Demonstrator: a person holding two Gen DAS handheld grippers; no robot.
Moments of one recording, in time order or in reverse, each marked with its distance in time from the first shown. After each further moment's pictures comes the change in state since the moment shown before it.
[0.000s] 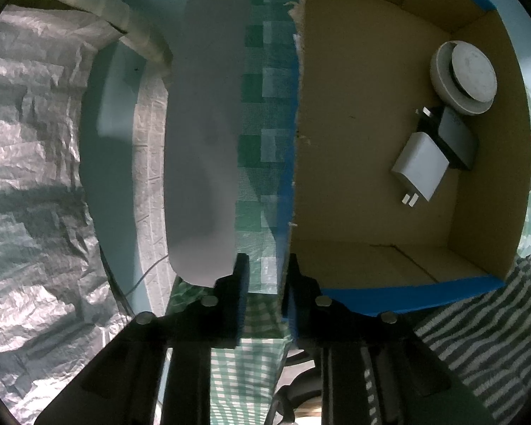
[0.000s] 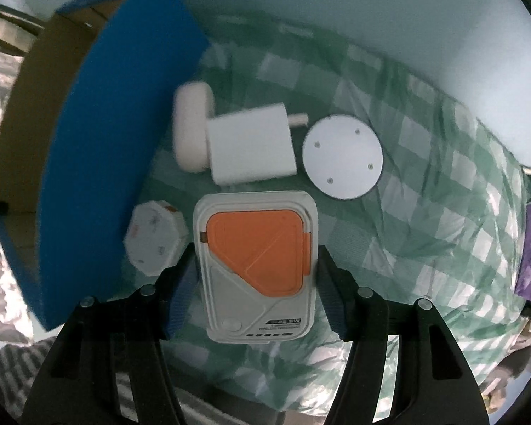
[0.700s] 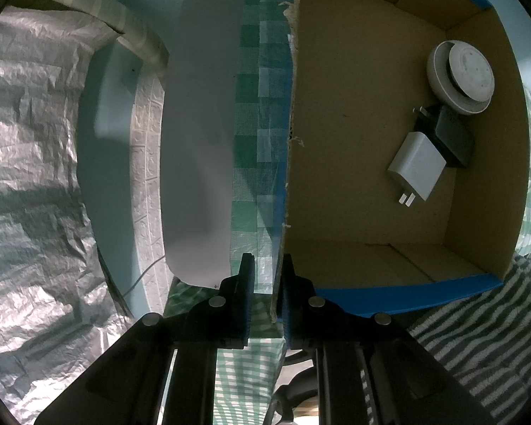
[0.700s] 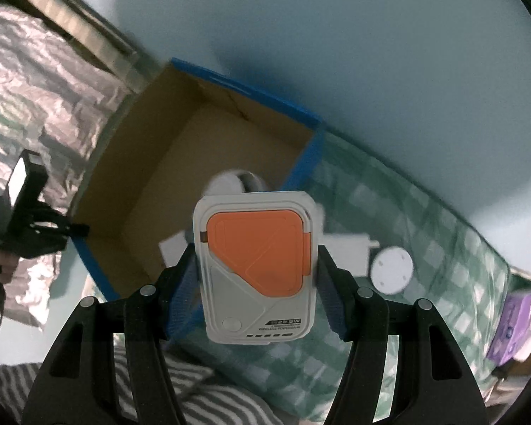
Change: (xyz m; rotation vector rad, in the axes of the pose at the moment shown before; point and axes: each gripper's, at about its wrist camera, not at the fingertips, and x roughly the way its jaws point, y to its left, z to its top) left arm -0.001 0.001 0.002 0.001 0.003 -0.009; right arm -0.087 0.094 0.051 -0.204 -0.137 0.086
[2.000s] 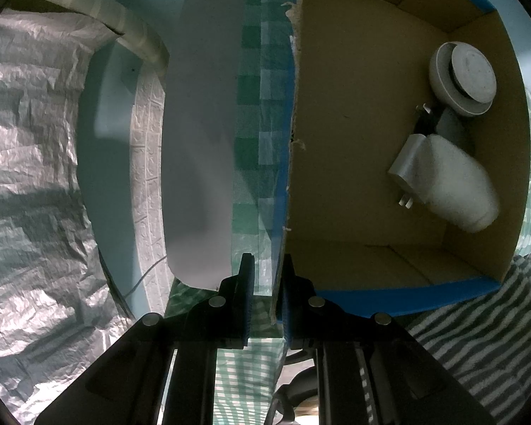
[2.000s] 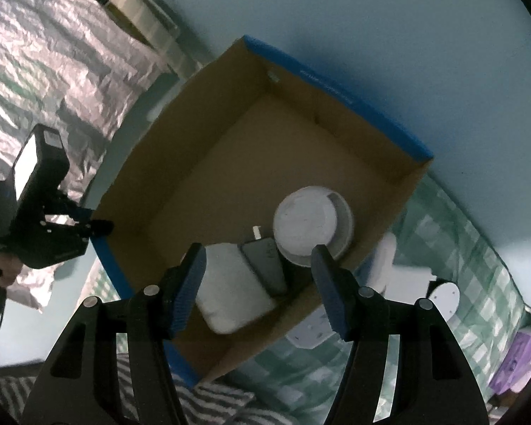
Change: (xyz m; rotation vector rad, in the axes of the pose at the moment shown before) left arm 0.001 0.000 0.000 0.009 0.003 0.005; right arm 0.046 0.056 0.015 -0.092 0.037 0.046
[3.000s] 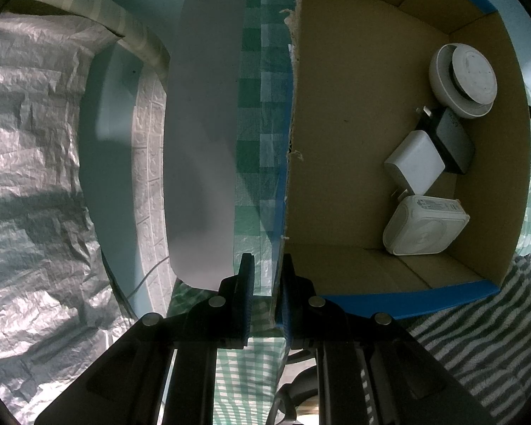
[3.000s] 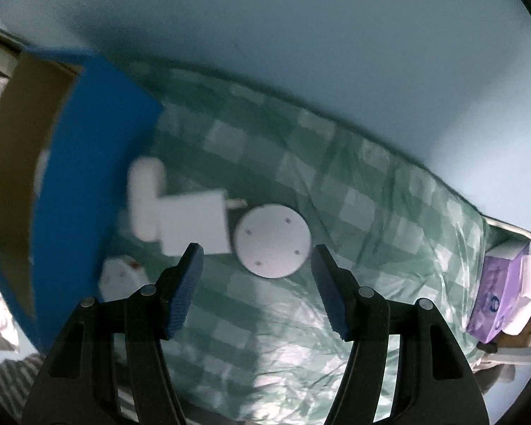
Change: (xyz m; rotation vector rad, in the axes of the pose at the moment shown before) left arm -0.003 0.000 0.003 0.002 0.002 0.007; right arm 0.018 -0.193 -0.074 0.273 0.128 -0.231
